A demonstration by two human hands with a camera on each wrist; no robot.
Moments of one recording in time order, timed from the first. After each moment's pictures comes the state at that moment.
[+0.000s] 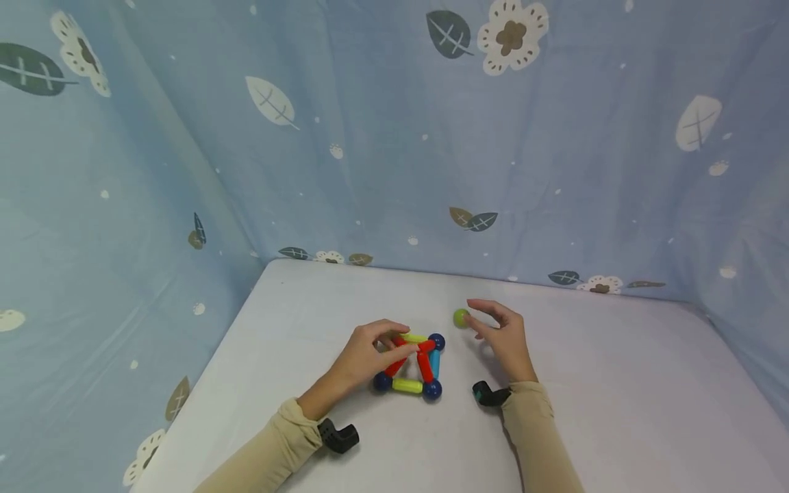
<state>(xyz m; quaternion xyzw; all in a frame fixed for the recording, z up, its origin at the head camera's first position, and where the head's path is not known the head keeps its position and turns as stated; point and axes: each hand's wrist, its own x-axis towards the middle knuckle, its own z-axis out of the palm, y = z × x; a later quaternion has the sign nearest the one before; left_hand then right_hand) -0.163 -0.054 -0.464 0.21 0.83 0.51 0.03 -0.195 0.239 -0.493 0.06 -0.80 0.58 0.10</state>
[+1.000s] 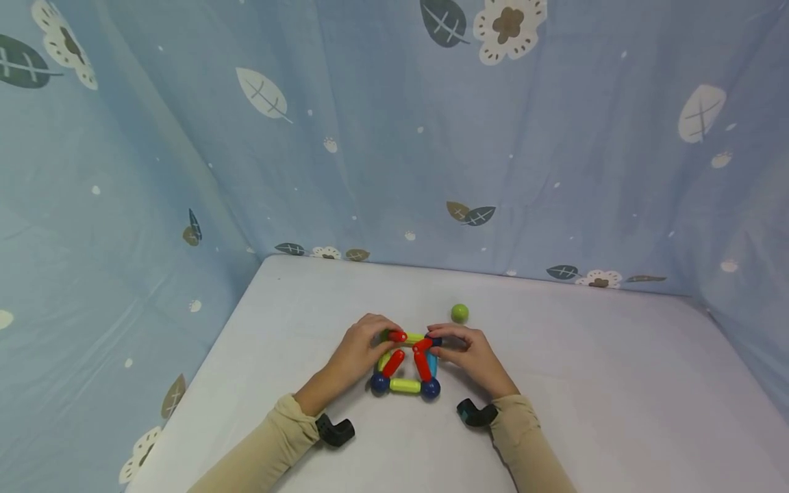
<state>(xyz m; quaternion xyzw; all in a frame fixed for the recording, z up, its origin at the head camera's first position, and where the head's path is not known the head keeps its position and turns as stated) -0.171 -0.056 -0.477 0.25 0.89 0.38 -0.05 -0.173 0.213 -0.507 0.19 -0.81 0.55 -0.05</state>
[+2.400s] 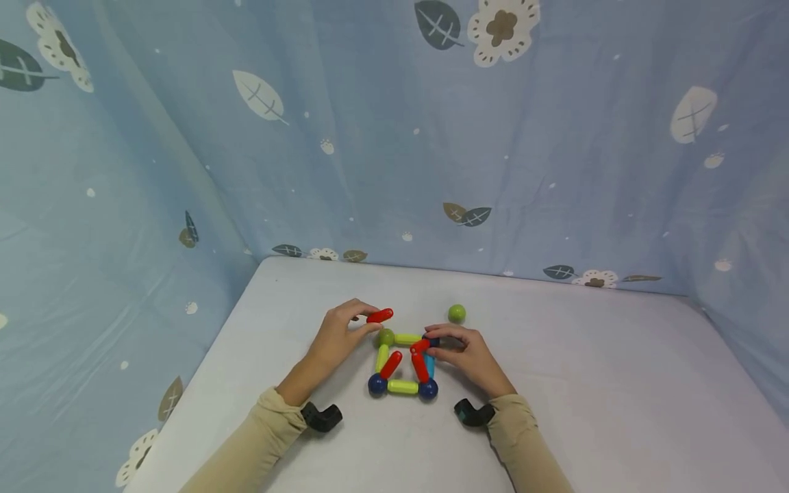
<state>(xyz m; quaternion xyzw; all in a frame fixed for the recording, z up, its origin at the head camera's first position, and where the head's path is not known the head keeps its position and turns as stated) -0.184 -0.078 -0.463 0.19 0.88 0.42 -0.10 -0.172 0.212 -0.507 0.19 -0.81 0.55 -0.05</state>
